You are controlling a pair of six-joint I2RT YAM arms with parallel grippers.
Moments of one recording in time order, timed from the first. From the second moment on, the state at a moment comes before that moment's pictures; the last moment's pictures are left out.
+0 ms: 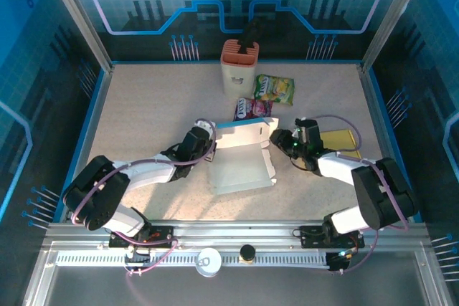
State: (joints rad) left arm -0.60 1.47 0.61 0.17 -0.24 -0.21; right arm 0.28 1.42 0.50 0.29 -0.28 0.89
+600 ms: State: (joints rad) left arm -0.36 1.38 0.65 0.14 0.25 -0.25; right arm 0.04 1.35 0.60 0.36 -0.62 0.66
